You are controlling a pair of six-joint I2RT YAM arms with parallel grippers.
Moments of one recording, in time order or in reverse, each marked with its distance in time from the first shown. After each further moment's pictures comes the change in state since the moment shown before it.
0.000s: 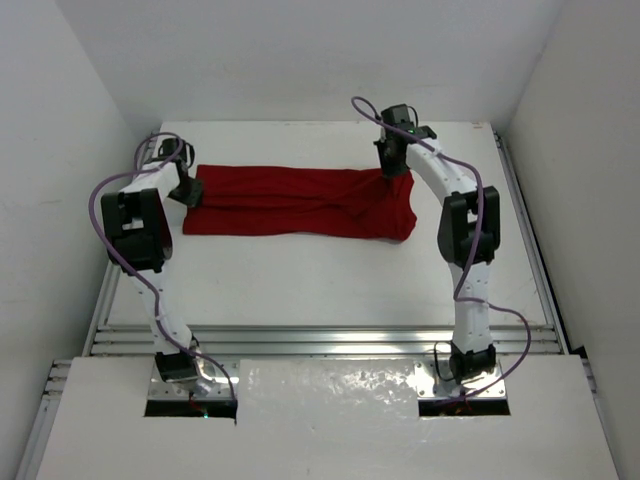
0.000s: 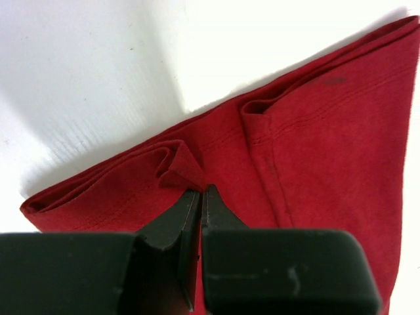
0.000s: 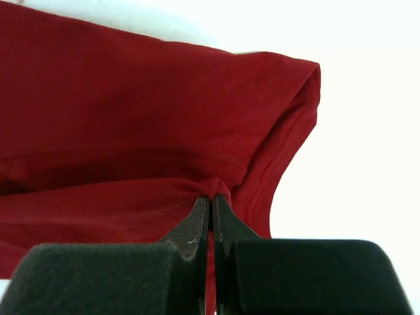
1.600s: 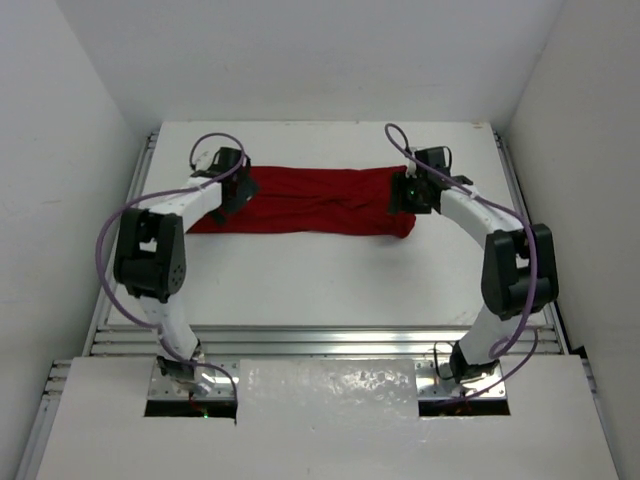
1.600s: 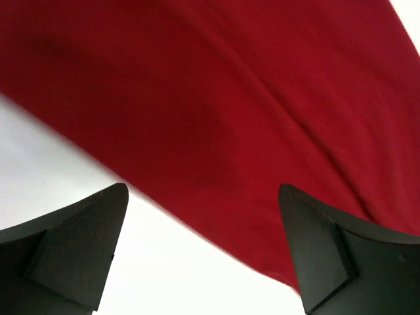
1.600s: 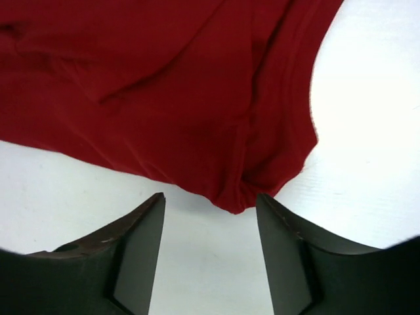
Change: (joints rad) left arm -0.318 -0.315 -0.323 0.137 -0.157 0.132; right arm -0.067 -0.509 -0.749 0.327 -0.220 0.148
